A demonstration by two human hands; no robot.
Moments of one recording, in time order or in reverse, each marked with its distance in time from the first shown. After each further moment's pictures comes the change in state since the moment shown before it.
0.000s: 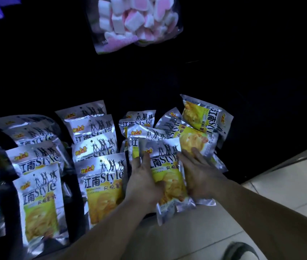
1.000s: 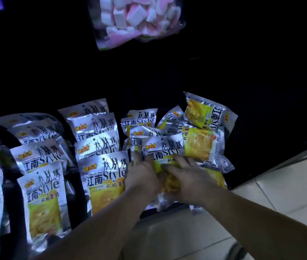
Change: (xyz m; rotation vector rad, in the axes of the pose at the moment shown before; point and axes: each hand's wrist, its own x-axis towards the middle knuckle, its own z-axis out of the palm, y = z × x) left_hand 0.024 -0.008 0.004 0.314 -0.017 -0.035; right_hand -0.007 -0.050 0.002 0.055 0.048 -0.093
